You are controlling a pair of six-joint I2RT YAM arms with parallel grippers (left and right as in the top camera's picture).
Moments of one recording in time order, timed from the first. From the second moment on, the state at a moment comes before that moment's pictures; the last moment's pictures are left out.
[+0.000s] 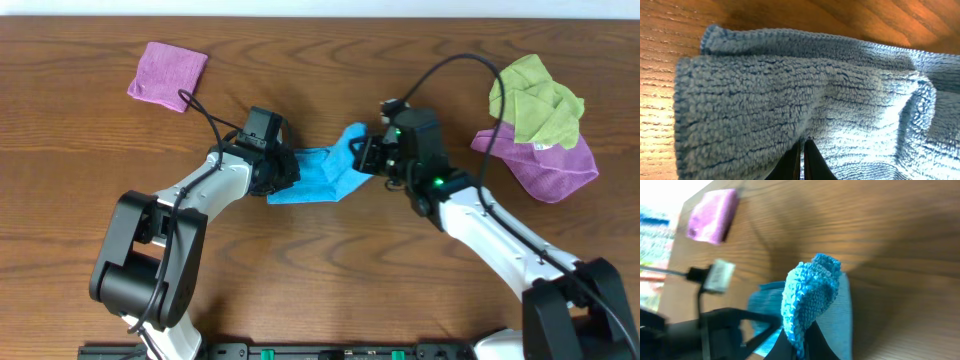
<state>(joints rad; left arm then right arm) -0.35 1.85 1.04 -0.38 0.27 -0.64 0.41 1.58 0.89 0.02 -0.28 0.67</state>
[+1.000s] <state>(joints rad) -0.20 1.58 1.04 -0.48 0.28 -0.64 0.60 1.85 1.03 0.09 -0.22 0.64</state>
